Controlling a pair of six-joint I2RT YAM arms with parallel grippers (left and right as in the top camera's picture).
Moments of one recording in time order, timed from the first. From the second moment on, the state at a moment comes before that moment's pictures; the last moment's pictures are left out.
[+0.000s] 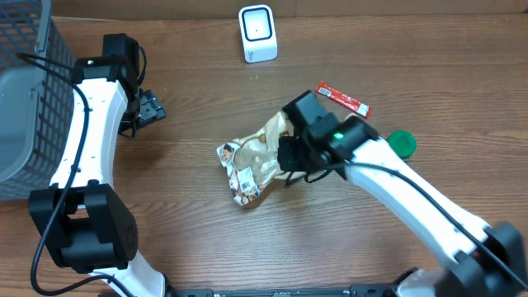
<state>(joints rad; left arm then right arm) 0.07 1.85 1.63 -1.23 -0.28 -0.52 0.62 1.58 1.29 -0.89 -0.14 0.56</state>
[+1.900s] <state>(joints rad) 0.07 1.85 1.63 -1.23 -0.28 -0.52 0.50 2.14 1.37 0.75 0.38 -0.84</state>
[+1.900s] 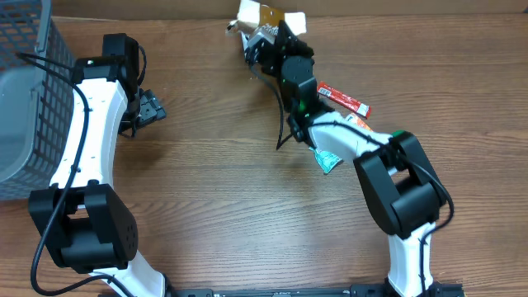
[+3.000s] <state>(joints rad) 0.07 1.85 1.63 -1.23 -0.28 -0.52 0.47 2.47 1.79 0.69 0.32 -0.80</state>
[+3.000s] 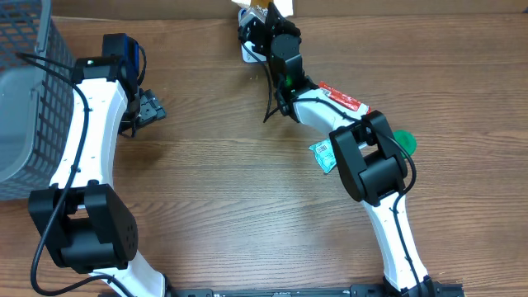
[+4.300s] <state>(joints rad) 0.07 1.85 1.63 -1.23 -0.28 -0.52 0.67 2.46 1.80 0.50 0.69 -0.71</state>
